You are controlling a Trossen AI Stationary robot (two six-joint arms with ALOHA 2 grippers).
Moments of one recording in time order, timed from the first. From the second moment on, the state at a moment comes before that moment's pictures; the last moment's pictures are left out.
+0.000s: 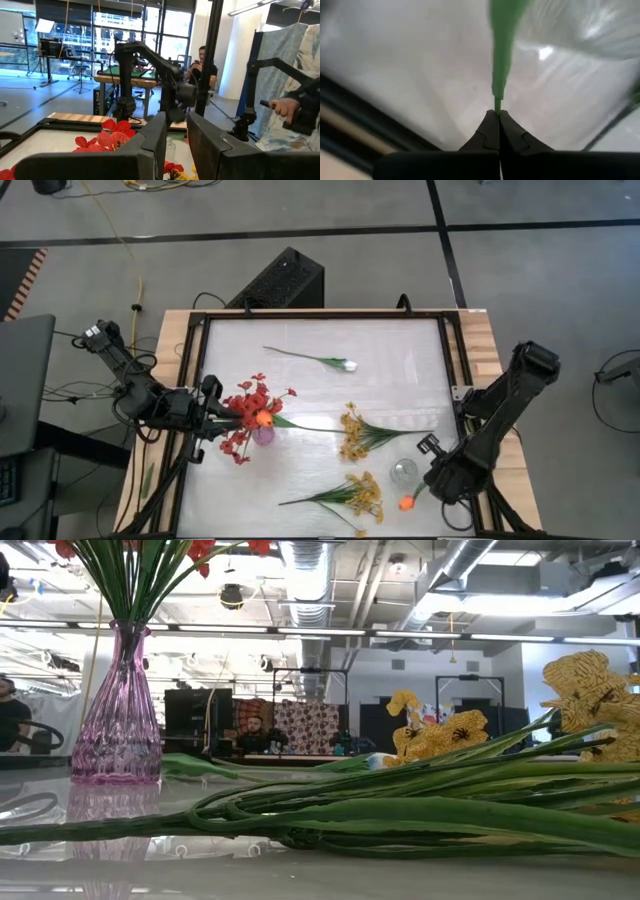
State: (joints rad) left arm -0.78 0.73 0.63 0.35 -0.72 0.01; right arm 0.93 1.41 0.95 -1.04 -0.02 0.26
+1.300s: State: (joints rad) left arm -0.36 0.62 0.99 -0.18 -0.34 -0.18; right arm 0.07 1.78 1.81 0.27 -0.12 0.30
